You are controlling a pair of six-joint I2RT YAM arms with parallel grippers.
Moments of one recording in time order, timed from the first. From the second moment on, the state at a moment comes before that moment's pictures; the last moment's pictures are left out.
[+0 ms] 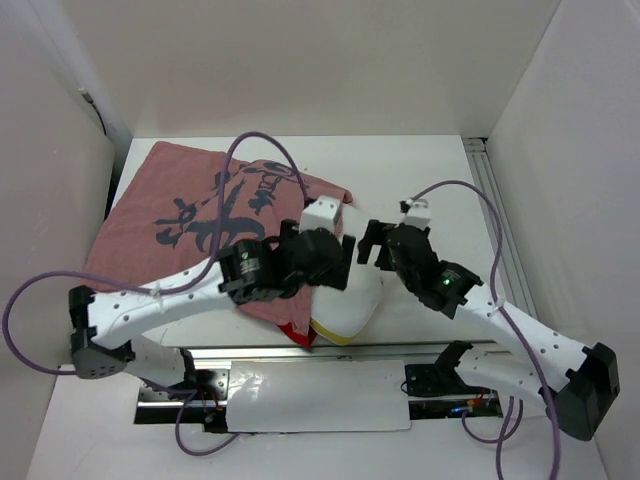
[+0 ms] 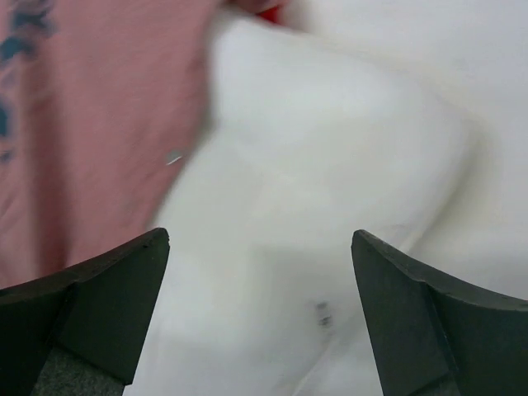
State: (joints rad) left arm -1.25 1.36 1.46 -0.88 -0.58 -0.71; right arm 0.81 0.94 0.75 -0.31 0.46 0.61
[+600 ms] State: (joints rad) left arm -0.78 2.37 2.39 -0.81 -0.48 -0.26; right arm 0.01 1.12 0.67 -0.19 -0.19 0.62
